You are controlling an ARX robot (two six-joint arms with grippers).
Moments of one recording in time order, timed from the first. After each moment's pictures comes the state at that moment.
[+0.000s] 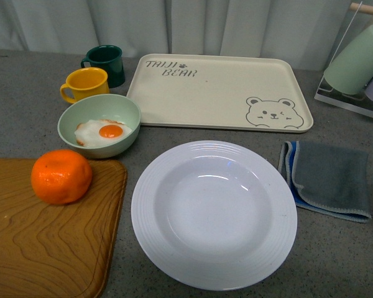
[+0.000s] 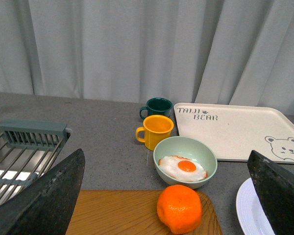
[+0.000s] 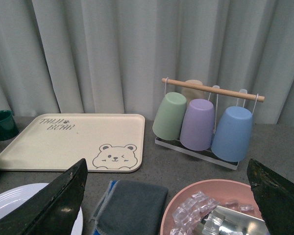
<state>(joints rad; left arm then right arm) 0.00 0.00 0.02 0.00 0.00 0.00 0.00 0.01 0.01 0.00 0.00 0.00</state>
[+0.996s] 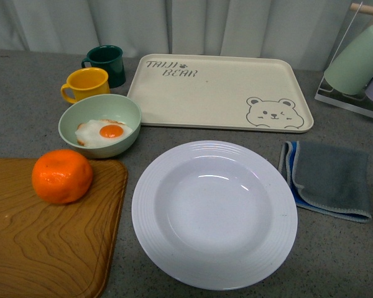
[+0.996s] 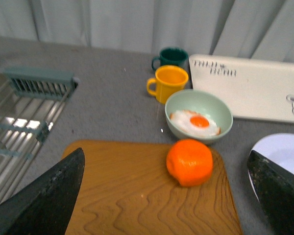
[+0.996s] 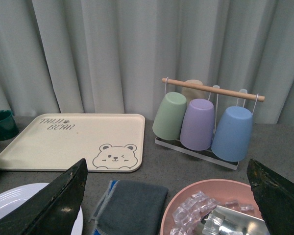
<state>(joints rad) -0.07 0.20 0.07 -0.10 -0.09 -0.03 0.00 0.00 0.01 0.00 0.00 0.00</state>
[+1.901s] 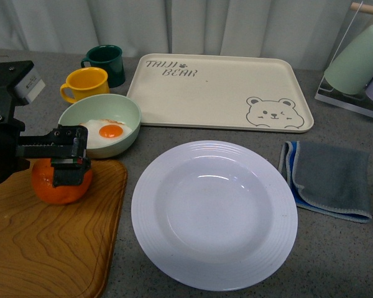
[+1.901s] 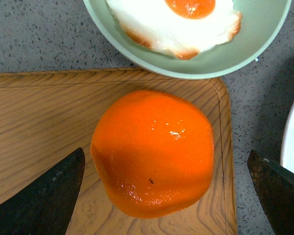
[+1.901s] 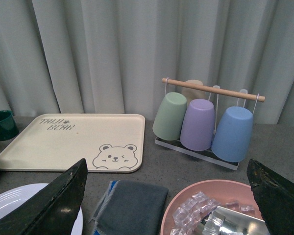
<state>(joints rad) -0.16 1.76 0.68 0.16 0.03 -0.11 0.00 0.00 0.01 0.00 0.00 0.00</state>
